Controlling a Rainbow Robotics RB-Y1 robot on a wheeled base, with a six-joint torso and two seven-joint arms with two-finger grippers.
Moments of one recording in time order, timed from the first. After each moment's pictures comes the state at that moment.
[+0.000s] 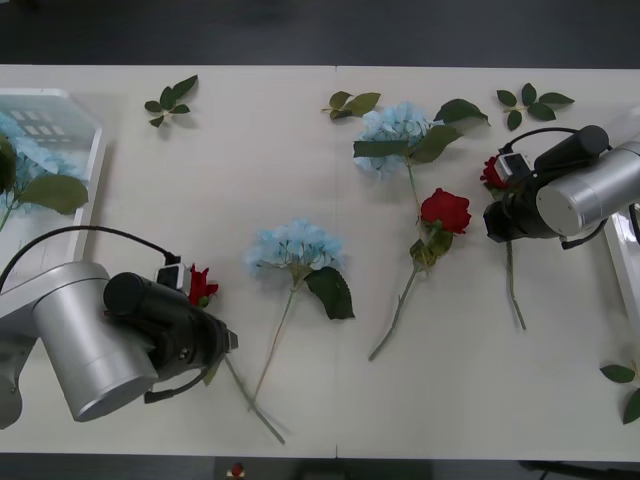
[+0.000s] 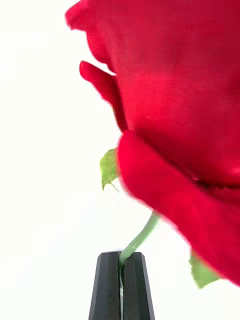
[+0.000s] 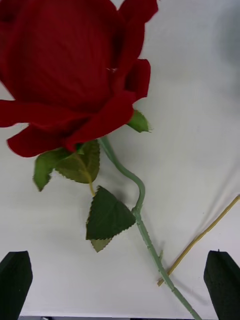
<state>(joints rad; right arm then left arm) -0.76 -0.84 0.81 -1.16 -0.89 0.86 1.30 -0.26 0.84 -0.73 -2.14 0.52 1.37 -0.43</state>
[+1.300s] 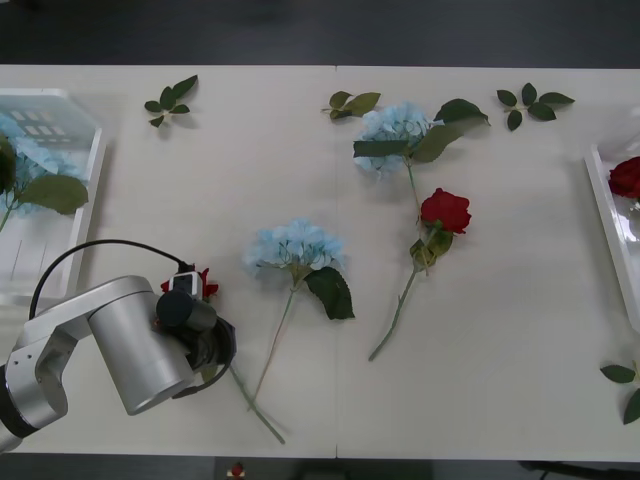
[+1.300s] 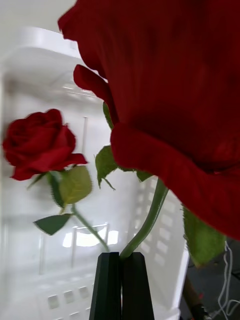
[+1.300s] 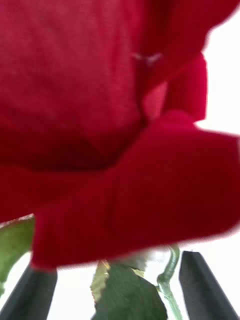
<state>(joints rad) -0.89 -1.41 0.81 -1.36 -0.94 1.16 1.37 -0.33 0.76 -0.86 -1.92 0.40 1.30 -0.38</state>
